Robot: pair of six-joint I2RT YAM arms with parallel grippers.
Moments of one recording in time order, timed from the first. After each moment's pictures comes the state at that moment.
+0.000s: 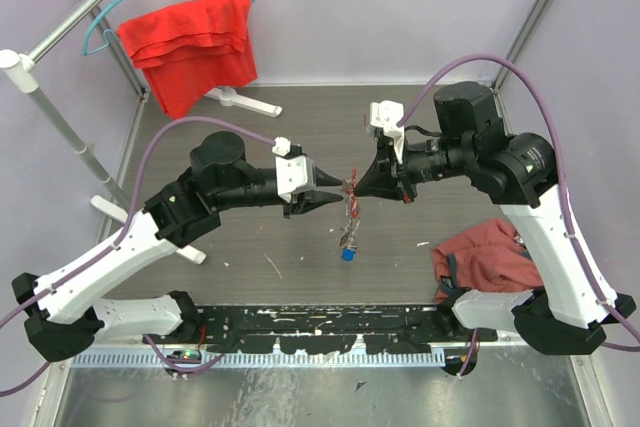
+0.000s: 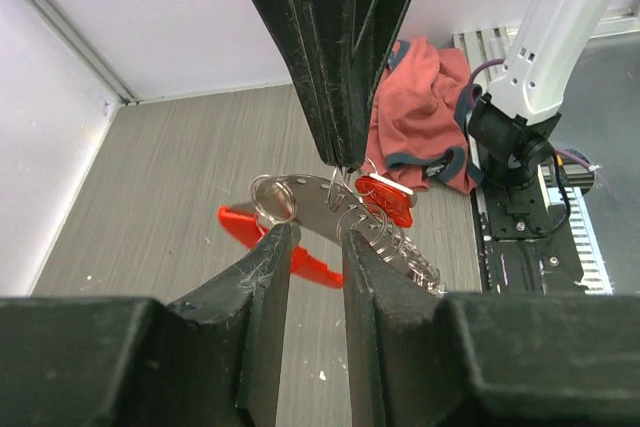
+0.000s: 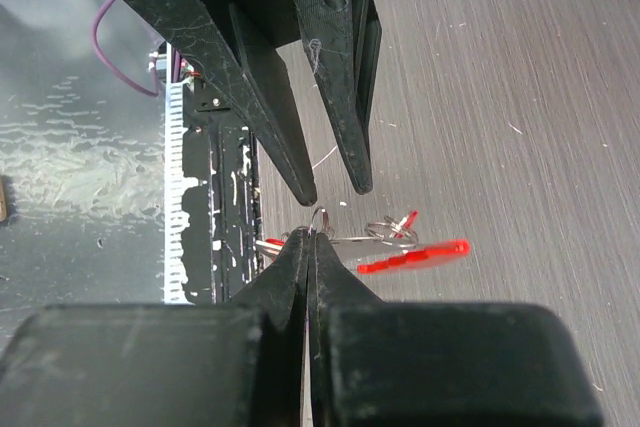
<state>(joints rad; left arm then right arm) -0.98 1.11 1.27 -0.25 0.48 0.31 0.61 1.23 1.84 -1.20 -0.78 -0.41</state>
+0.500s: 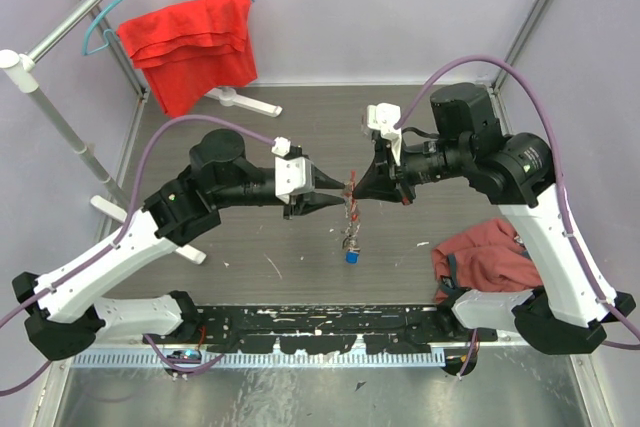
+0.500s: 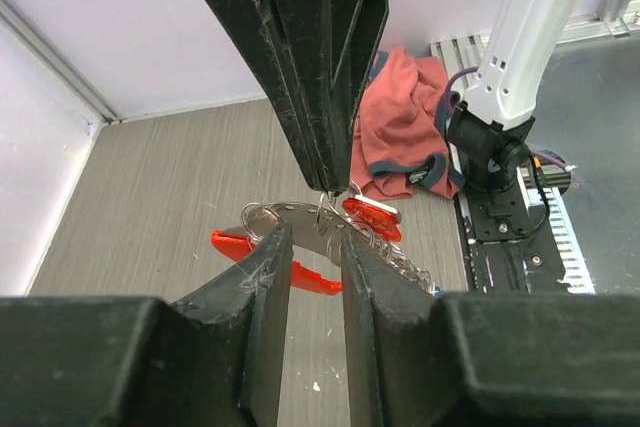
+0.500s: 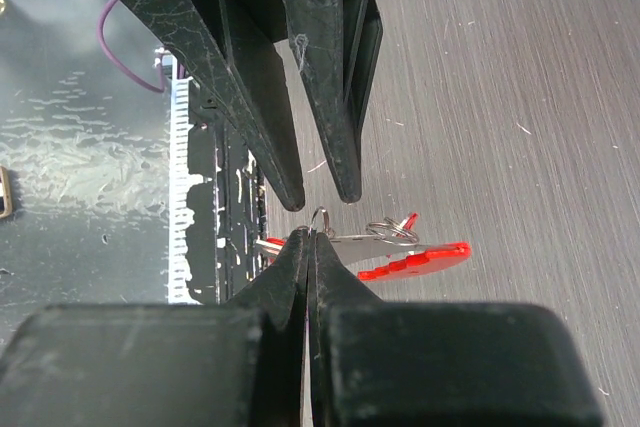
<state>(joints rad) -0.98 1.13 1.29 -0.27 0.54 0.32 0.62 1.23 1.83 -1.20 -0.78 -0.42</state>
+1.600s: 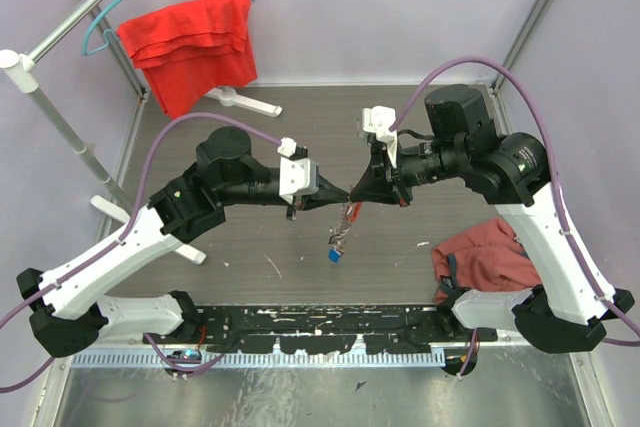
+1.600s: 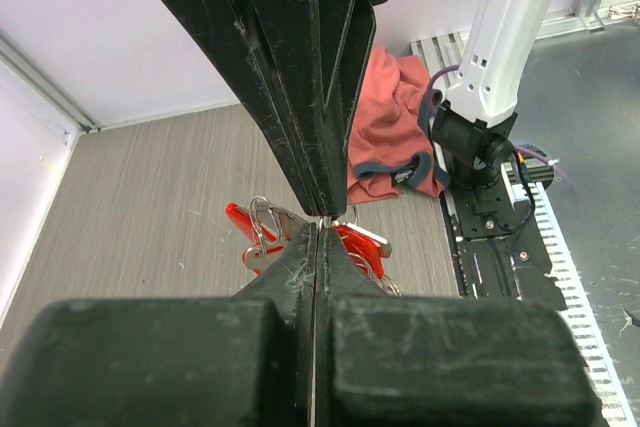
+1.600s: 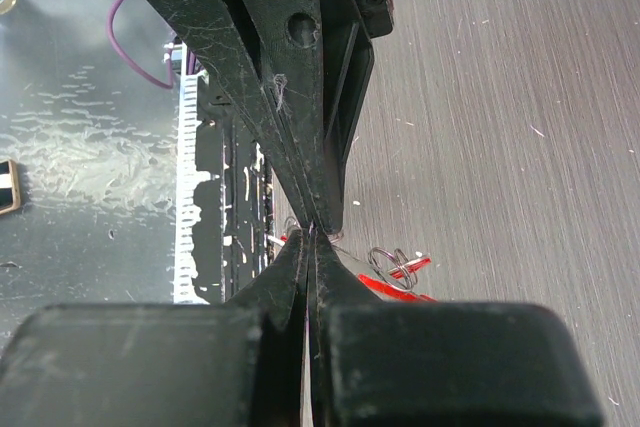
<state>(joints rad) -0.98 1.16 1.31 -0.27 0.60 0.32 0.64 1.24 1.82 -1.20 -0.79 -0.42</state>
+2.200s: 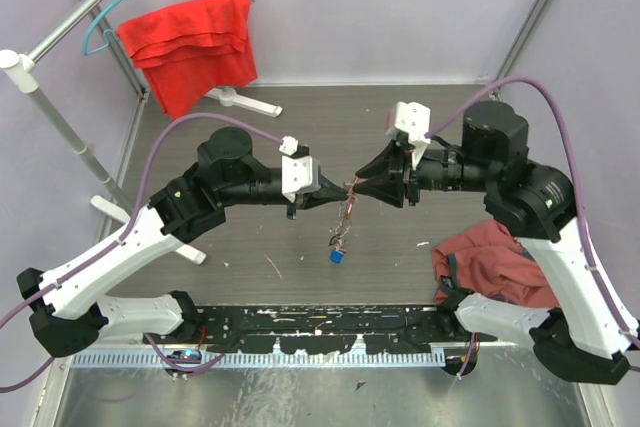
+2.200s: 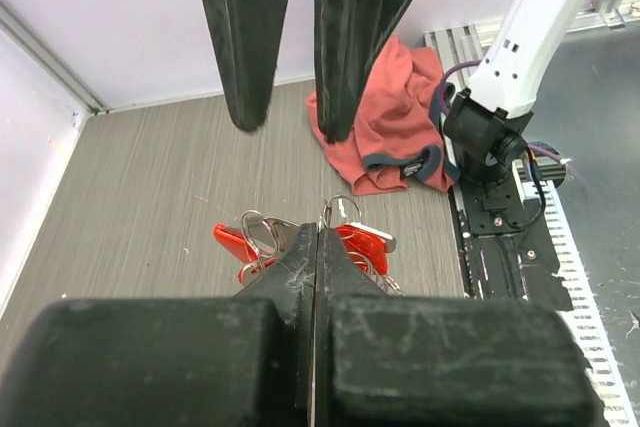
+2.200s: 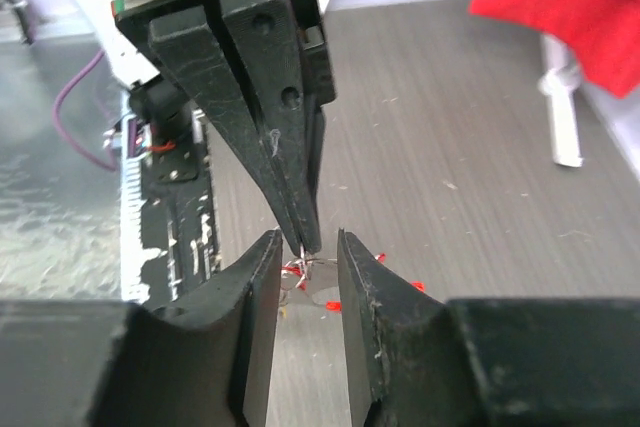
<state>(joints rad) -0.98 1.16 1.31 -0.28 0.56 0.32 0.65 1.09 1.68 -0.93 -0.70 -0.28</state>
